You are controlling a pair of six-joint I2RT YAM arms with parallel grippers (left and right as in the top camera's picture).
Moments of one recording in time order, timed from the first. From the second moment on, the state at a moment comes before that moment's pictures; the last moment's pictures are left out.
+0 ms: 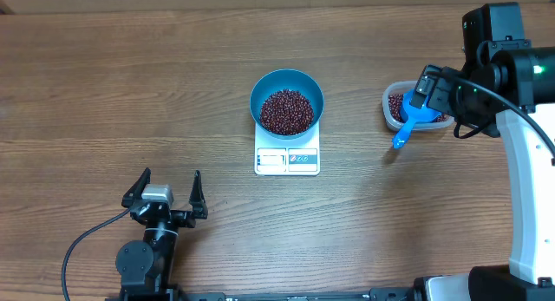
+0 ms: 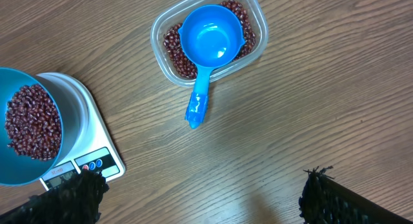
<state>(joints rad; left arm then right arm) 0.03 0.01 0.01 -0.07 0.12 -0.05 0.05 1.58 1.89 -1.55 0.11 0.45</state>
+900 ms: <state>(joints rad) 0.03 0.01 0.01 -0.07 0.11 -0.05 0.07 1.22 1.31 -0.60 0.11 0.44</state>
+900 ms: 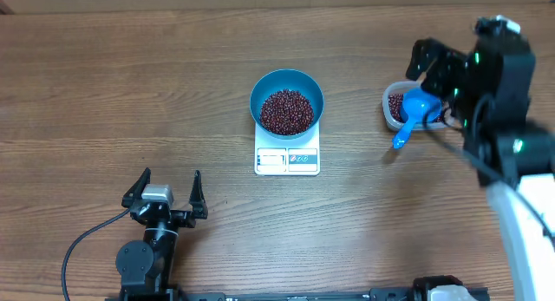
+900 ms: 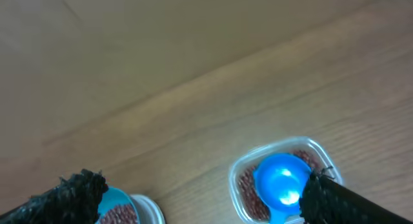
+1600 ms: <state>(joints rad) 0.03 0.01 0.01 -0.07 0.11 -0.05 0.07 0.53 0.17 0.51 0.00 0.44</state>
